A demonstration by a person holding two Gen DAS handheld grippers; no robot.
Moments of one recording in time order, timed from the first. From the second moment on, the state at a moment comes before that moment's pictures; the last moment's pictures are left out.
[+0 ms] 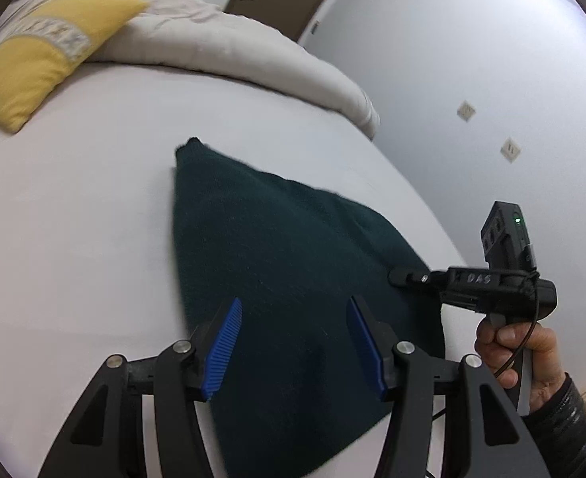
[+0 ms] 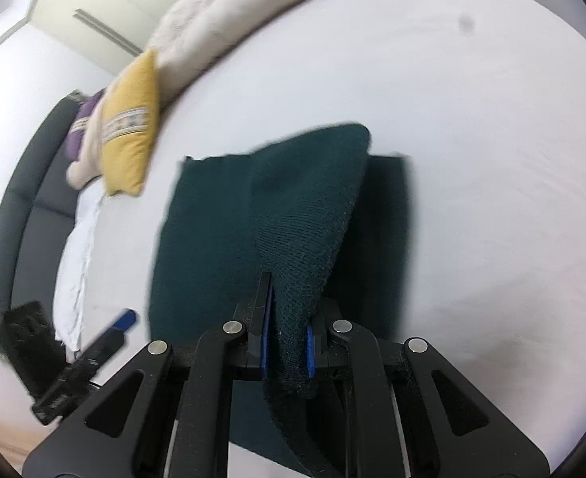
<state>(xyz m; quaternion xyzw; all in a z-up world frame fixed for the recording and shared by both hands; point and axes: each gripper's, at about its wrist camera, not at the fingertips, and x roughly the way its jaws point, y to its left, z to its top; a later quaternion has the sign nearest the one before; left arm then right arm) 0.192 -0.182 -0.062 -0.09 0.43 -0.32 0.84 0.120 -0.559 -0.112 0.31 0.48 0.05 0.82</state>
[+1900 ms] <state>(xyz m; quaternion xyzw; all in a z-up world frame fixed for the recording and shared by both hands) 0.292 -0.252 -0.111 0.07 0.47 -0.23 0.85 0.171 -0.575 -0.128 0.36 0.47 0.01 0.81</state>
